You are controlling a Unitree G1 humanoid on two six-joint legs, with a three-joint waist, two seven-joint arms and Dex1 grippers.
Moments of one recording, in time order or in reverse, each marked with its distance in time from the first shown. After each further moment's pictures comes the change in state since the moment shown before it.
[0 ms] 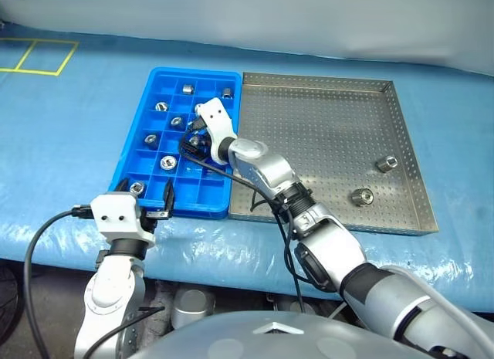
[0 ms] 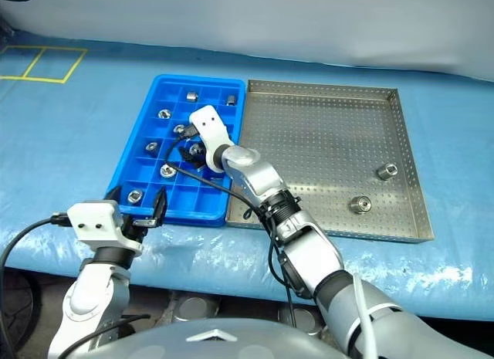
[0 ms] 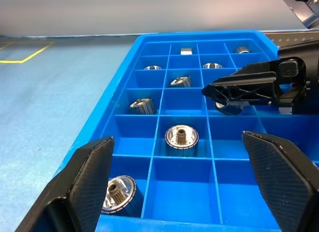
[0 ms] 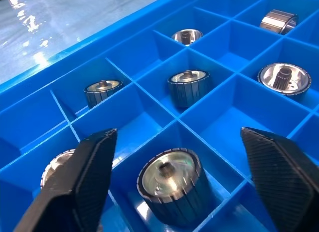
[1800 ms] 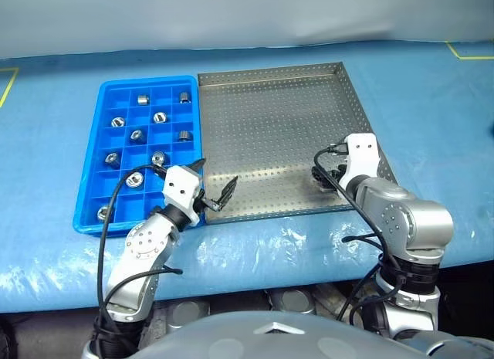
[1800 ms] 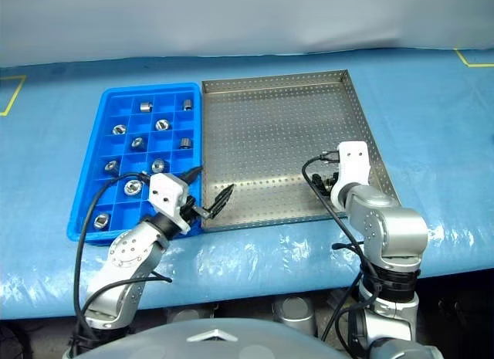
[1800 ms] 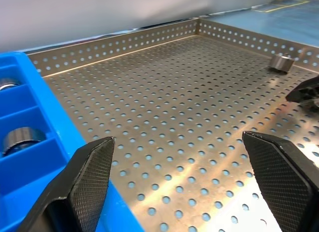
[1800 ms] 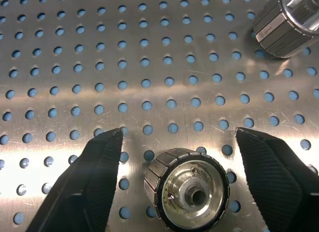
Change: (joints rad) left arm -0.314 0.143 -0.191 0.265 -0.082 0.023 -0.329; right arm 0.559 -0.385 -0.501 -1.086 0.047 0.970 -0.203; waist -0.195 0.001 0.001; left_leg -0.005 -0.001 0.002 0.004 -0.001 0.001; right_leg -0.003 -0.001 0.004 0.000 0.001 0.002
